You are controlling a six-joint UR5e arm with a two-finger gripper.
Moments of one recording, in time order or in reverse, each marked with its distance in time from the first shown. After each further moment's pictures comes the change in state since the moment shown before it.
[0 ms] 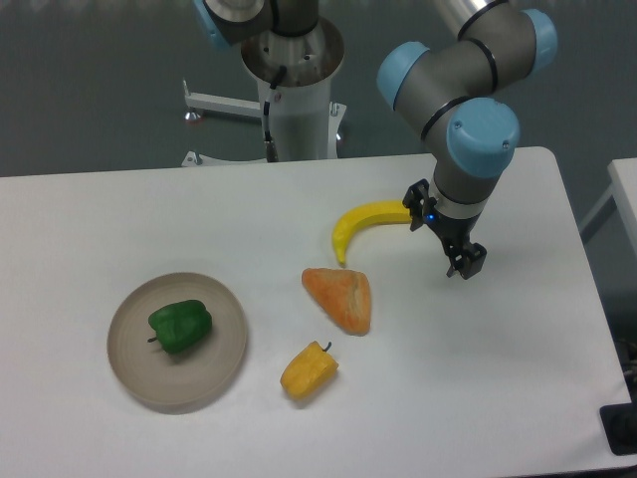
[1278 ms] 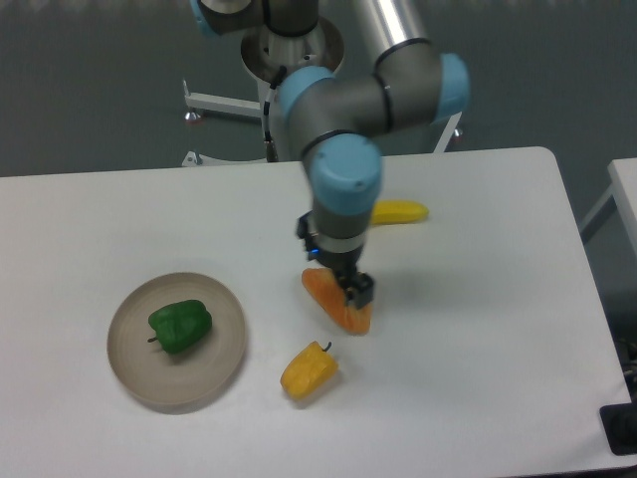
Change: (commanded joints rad) arm -0.368 -0.049 0.002 0.090 -0.052 -0.495
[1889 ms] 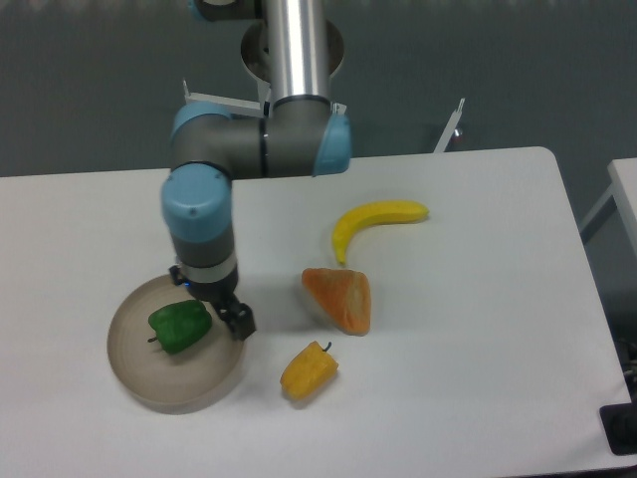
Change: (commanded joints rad) arm -0.180 -0.051 -0.006 0.129 -0.034 -0.252
